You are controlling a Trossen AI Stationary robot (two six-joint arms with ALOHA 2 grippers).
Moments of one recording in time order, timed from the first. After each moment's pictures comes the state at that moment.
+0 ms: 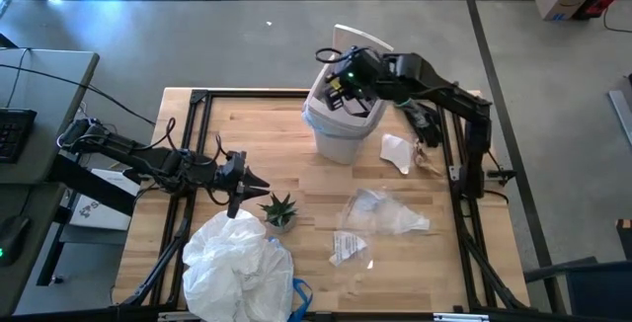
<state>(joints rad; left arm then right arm) -0.30 0.77 0.48 -0.08 -0.22 -0.39 -0.24 1.92 2.34 -1.35 0.43 0.60</state>
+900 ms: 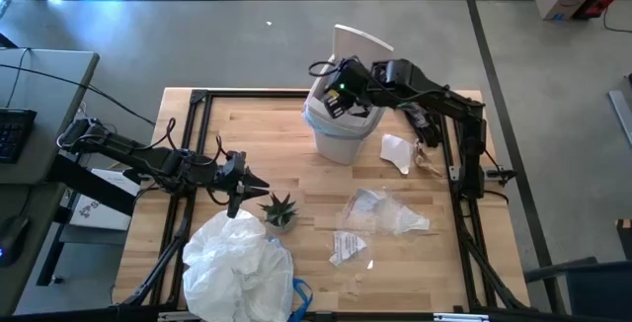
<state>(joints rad) -0.30 0.77 0.48 -0.08 -0.22 -0.41 -0.21 1.96 2.34 -1.43 0.52 0.58</state>
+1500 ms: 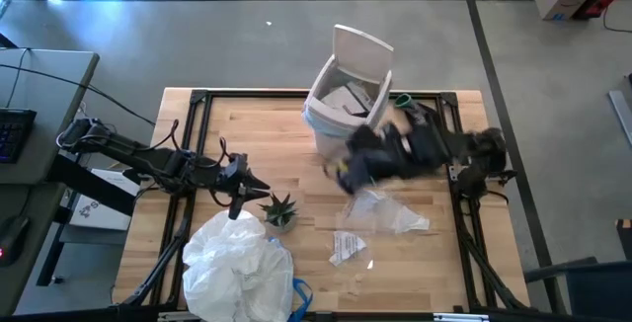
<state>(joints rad) -0.30 0.80 0.48 -0.09 -0.21 -0.41 0.31 1.89 2.35 -1.57 0.58 0.84</state>
